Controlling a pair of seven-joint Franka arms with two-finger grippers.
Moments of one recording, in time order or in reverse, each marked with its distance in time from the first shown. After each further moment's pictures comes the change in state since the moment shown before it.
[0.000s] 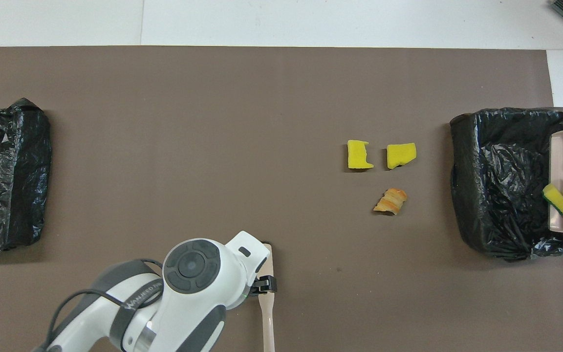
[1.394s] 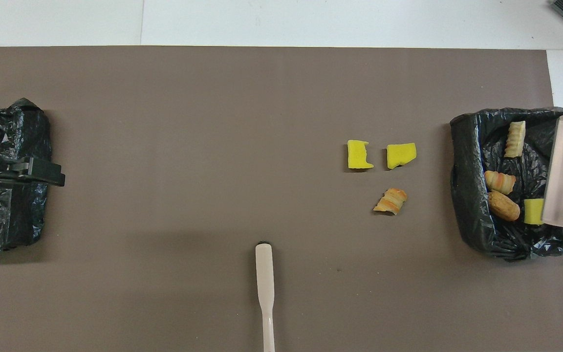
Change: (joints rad) left arm 0.673 0.061 0.007 0.518 0.195 -0.310 0.617; right arm 0.079 -0.147 0.008 0.013 0.238 -0.174 0.147
